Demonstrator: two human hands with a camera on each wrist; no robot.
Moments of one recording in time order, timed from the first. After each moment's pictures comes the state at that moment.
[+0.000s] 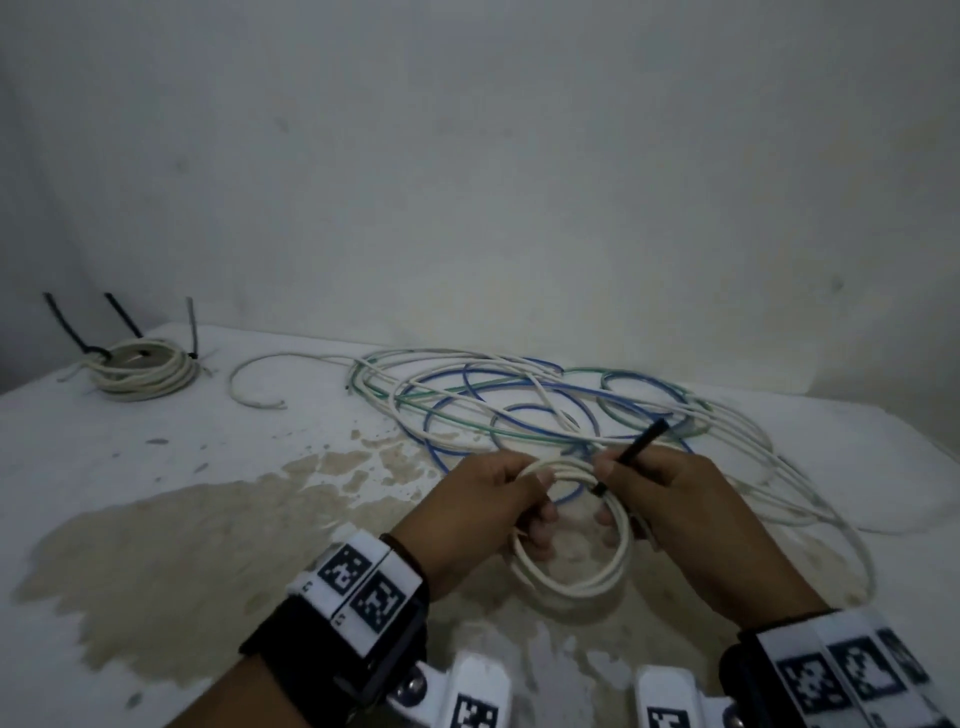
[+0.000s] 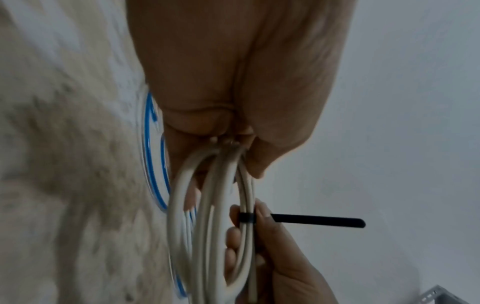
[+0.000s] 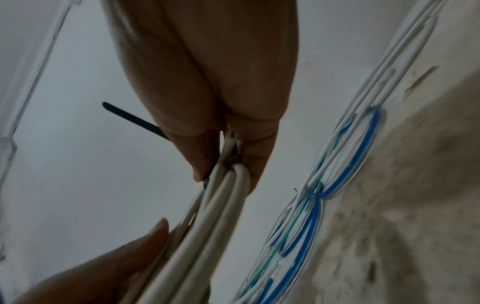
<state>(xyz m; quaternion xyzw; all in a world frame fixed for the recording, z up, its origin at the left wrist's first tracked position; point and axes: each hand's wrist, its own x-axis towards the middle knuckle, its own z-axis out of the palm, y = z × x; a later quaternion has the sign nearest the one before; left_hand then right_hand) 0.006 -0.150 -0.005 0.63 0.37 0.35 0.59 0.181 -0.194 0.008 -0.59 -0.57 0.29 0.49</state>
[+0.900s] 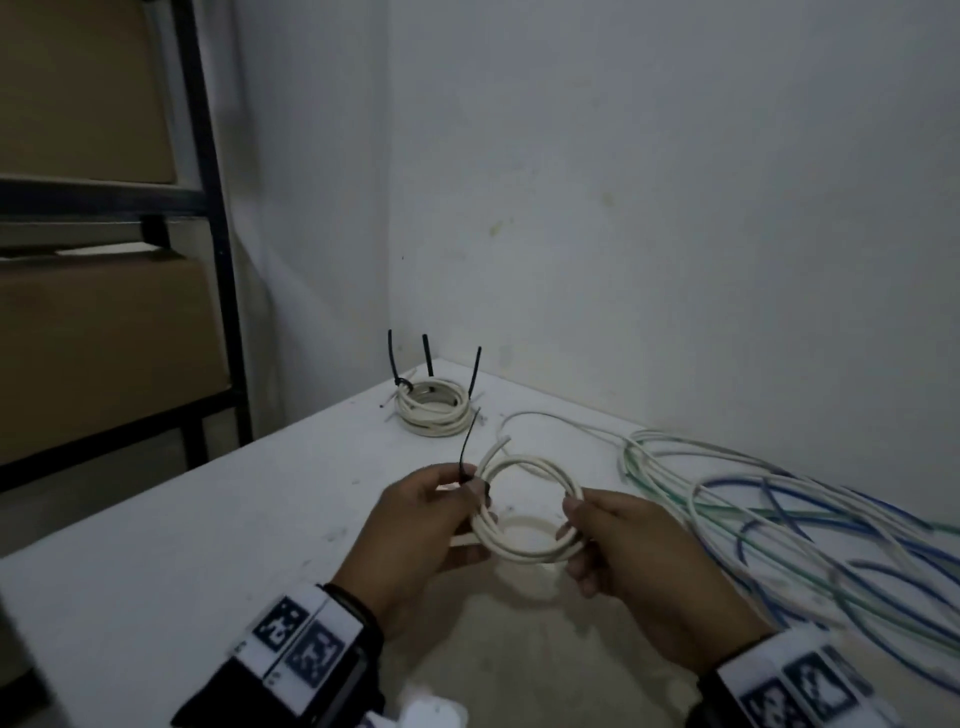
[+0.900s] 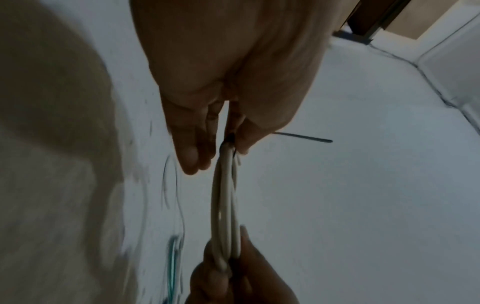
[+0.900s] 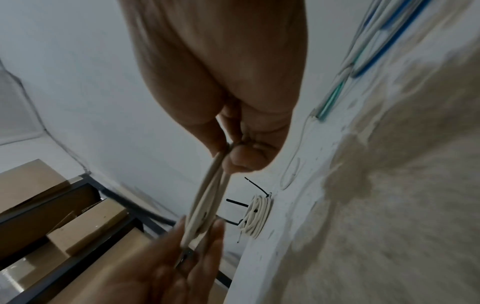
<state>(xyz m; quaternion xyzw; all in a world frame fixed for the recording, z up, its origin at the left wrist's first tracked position) -0.267 -0.105 -0.004 0.35 0.49 0.61 0.51 -0.095 -0.072 0.010 -0.48 -0.56 0.55 0.39</state>
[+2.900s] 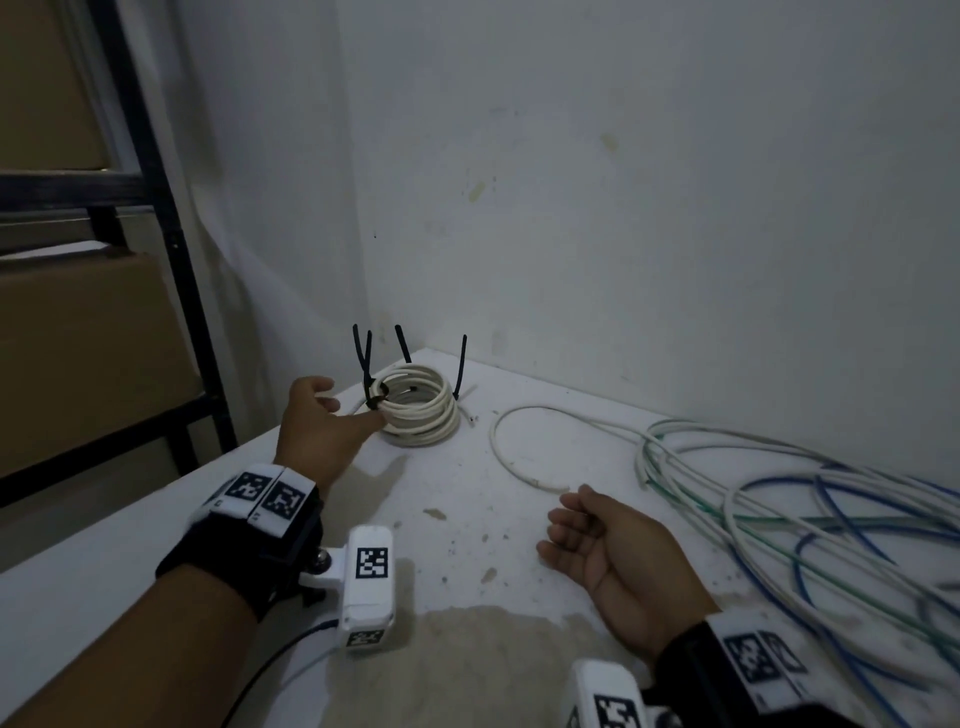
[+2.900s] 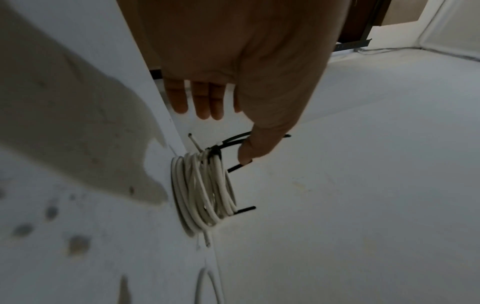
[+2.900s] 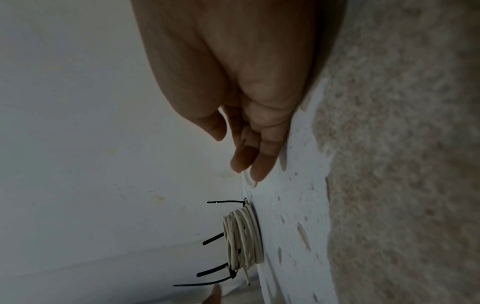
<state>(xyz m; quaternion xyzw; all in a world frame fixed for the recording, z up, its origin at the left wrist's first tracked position) -0.364 0.037 -0.017 0.37 0.69 0.59 0.20 -0.110 0.022 -0.049 -0.42 -0.27 0.71 0.49</state>
